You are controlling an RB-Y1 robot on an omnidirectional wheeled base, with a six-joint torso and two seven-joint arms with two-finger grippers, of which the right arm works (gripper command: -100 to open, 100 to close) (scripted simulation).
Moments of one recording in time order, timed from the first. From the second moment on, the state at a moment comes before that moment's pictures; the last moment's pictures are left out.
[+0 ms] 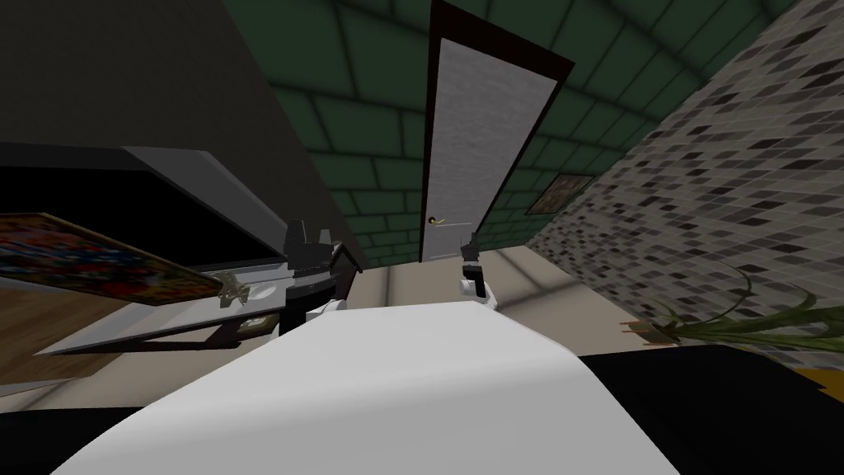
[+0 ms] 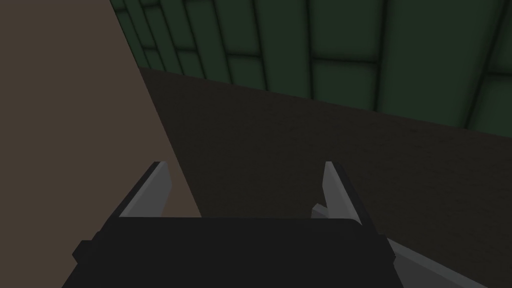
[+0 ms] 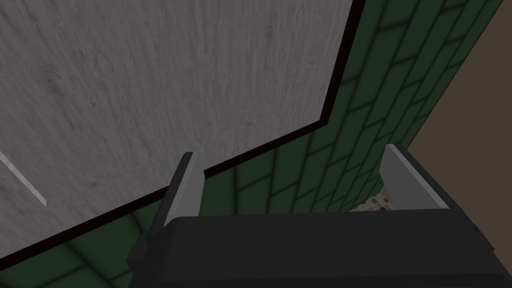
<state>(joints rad) 0.17 -0.14 -0.09 -1.62 -0.08 -0.66 -0.12</state>
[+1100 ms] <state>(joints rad) 0.06 -0.18 -0.12 -1.33 -0.09 -0.68 -0.10</state>
